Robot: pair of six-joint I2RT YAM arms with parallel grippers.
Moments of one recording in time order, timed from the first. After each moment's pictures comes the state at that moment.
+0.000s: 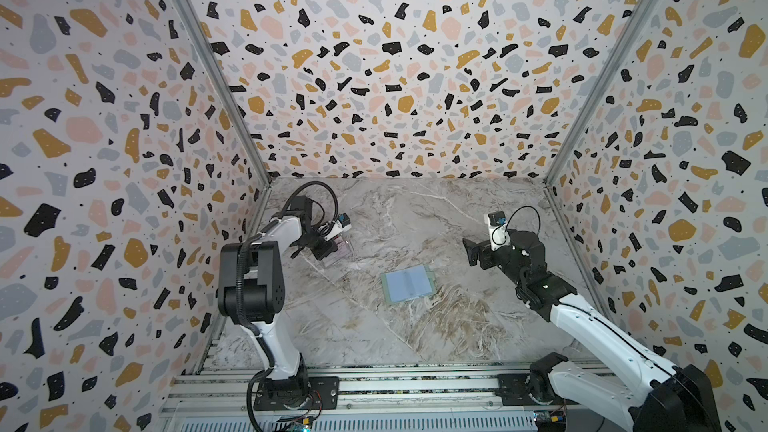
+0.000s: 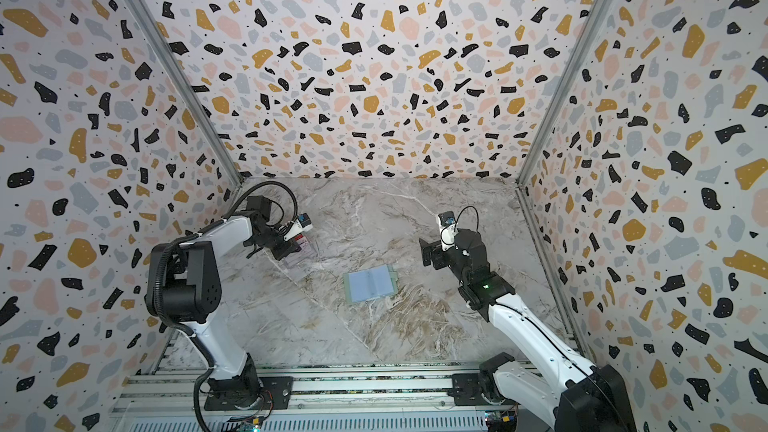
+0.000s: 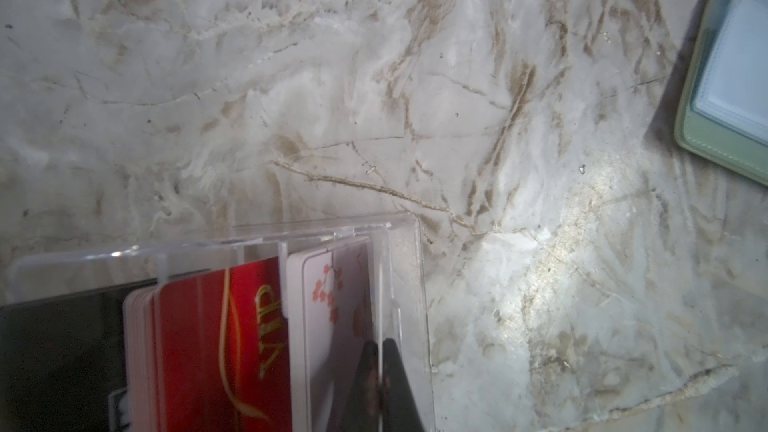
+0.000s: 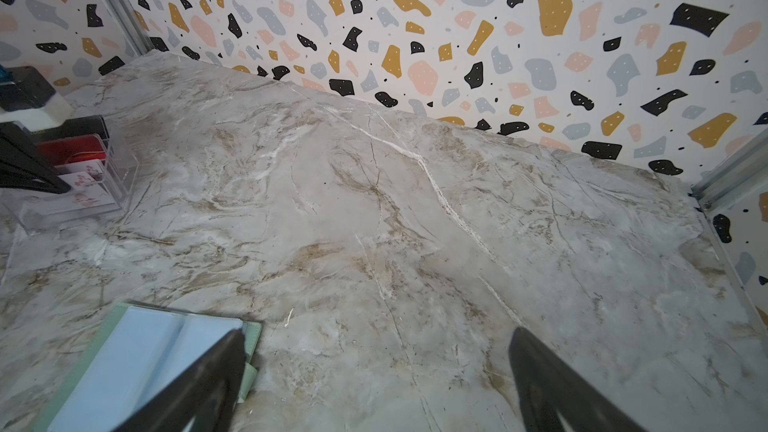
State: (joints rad) left arm 0.04 1.85 1.25 -0.68 0.42 0.95; right arm 0.44 1.01 0.65 0.00 0.06 -0.01
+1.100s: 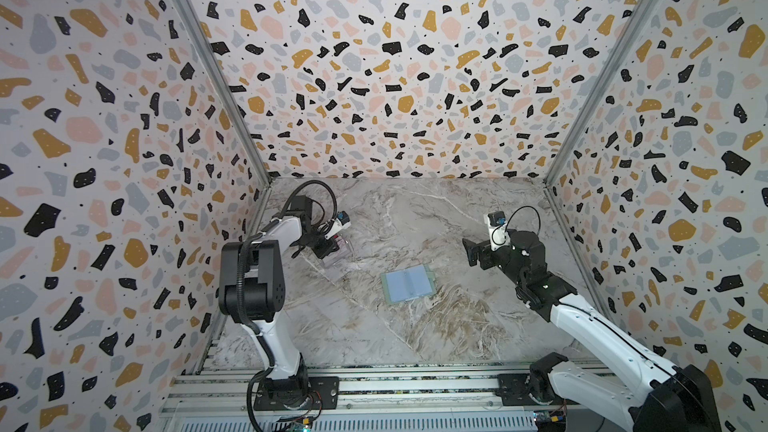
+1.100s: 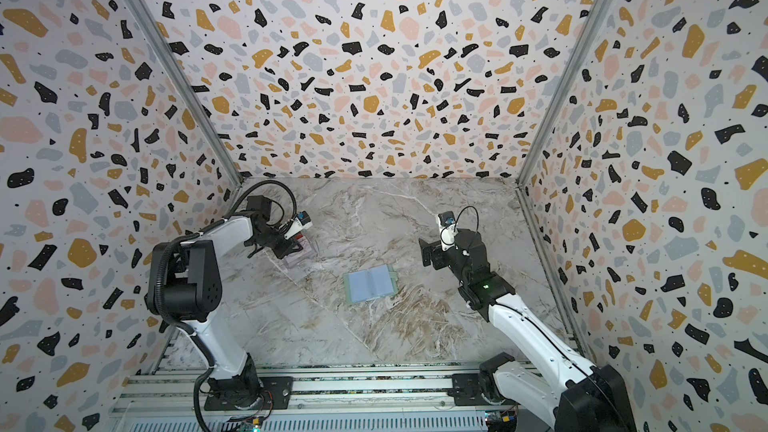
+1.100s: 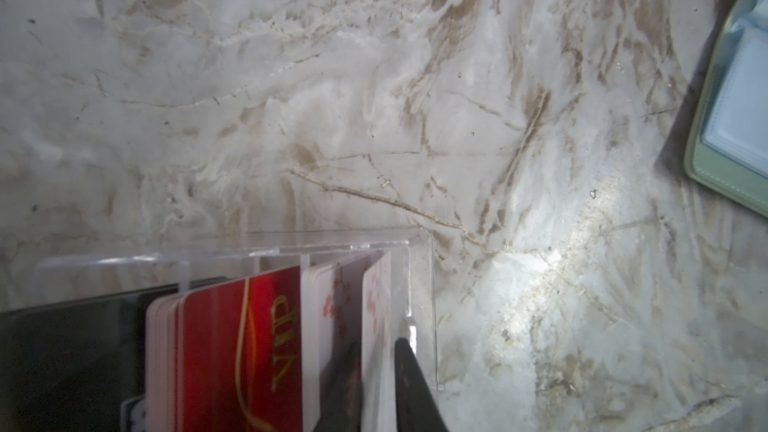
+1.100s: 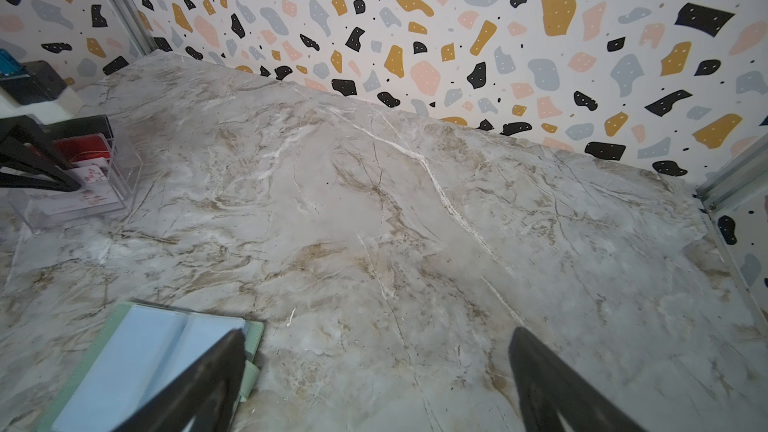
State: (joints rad) left arm 0.04 1.86 1.25 -0.65 0.44 0.91; right arm 0.44 1.01 0.65 0.00 0.05 -0.01
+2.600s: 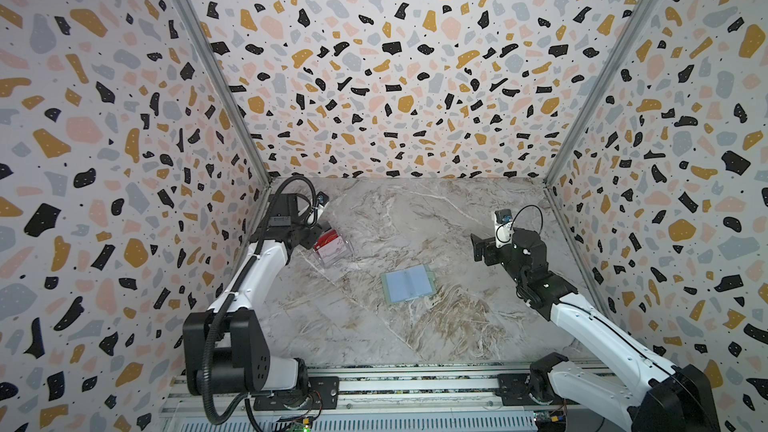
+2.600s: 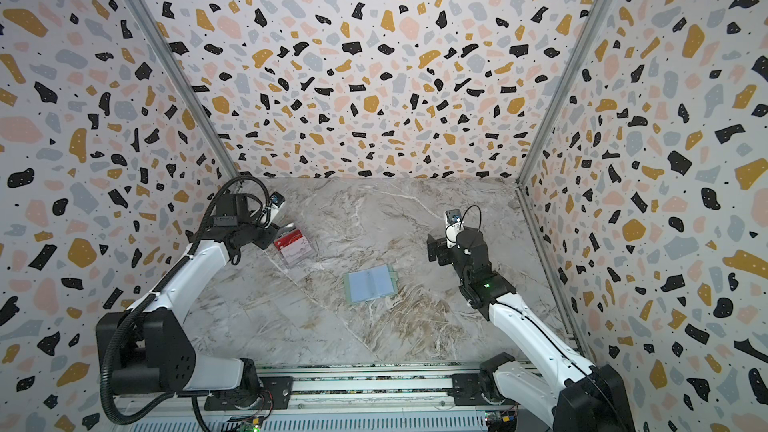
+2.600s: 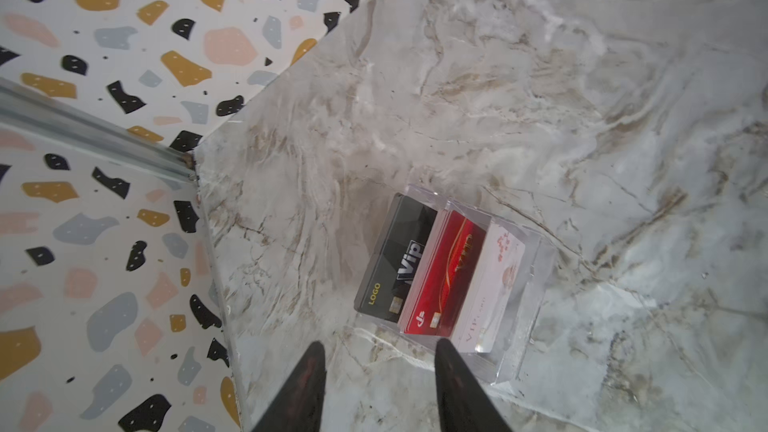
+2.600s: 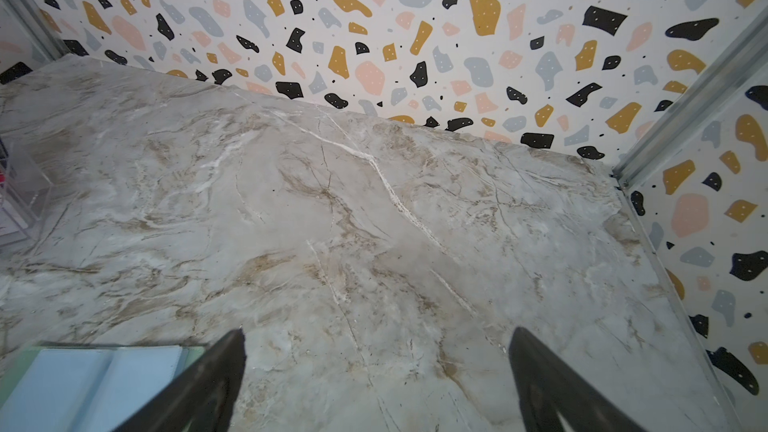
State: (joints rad) left arm 0.04 1.35 1.00 -0.36 0.08 0.56; right arm 0.40 1.03 0.65 0.01 0.18 -0.02
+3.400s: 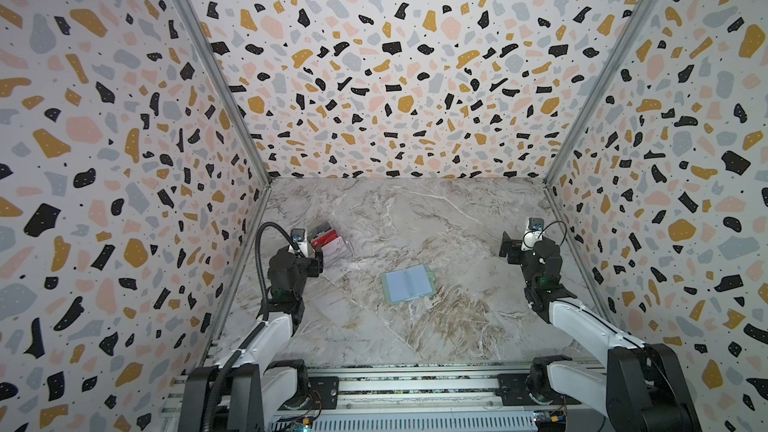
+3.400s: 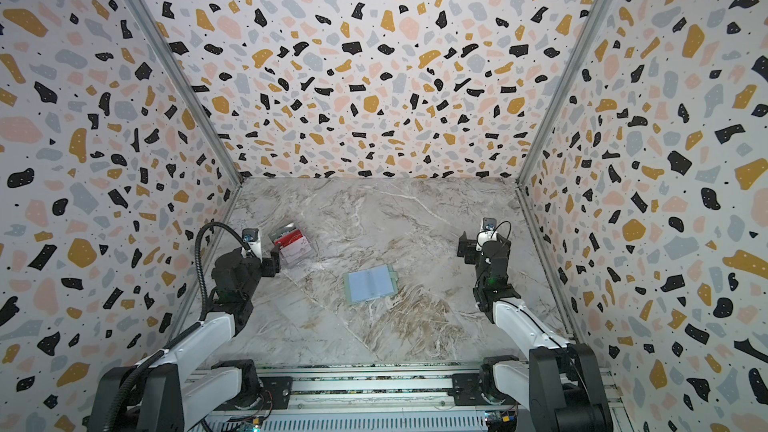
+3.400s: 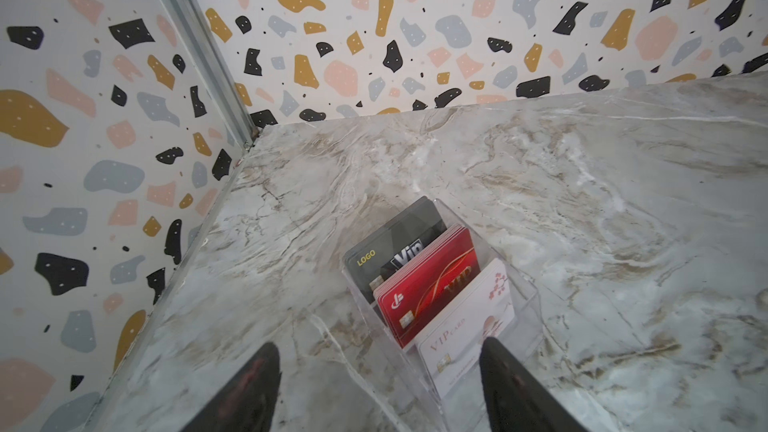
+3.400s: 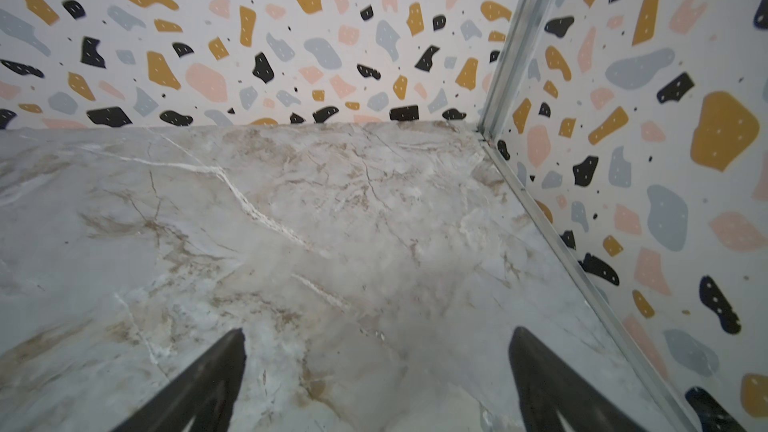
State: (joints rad) left arm 0.04 1.13 0.29 0.55 -0.02 0.09; right arm 0.10 1.17 0.37 0.53 0.21 0.00
